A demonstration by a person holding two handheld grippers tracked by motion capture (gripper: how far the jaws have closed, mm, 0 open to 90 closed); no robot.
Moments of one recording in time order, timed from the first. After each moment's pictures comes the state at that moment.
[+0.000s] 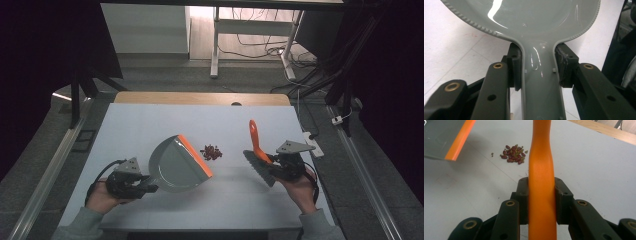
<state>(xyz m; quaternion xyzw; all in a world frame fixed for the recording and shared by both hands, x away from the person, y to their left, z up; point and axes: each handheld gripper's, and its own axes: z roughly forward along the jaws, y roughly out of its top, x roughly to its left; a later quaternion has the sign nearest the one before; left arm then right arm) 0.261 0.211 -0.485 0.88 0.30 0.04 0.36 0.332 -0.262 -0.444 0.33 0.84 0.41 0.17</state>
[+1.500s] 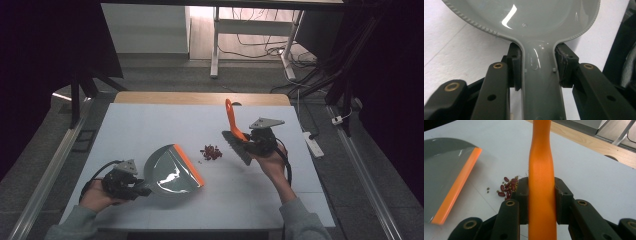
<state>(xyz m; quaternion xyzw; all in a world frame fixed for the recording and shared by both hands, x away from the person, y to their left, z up) 0.270 0.228 -0.497 0.90 0.30 0.00 0.31 0.398 -0.191 -0.438 0.32 0.83 0.42 0.17</state>
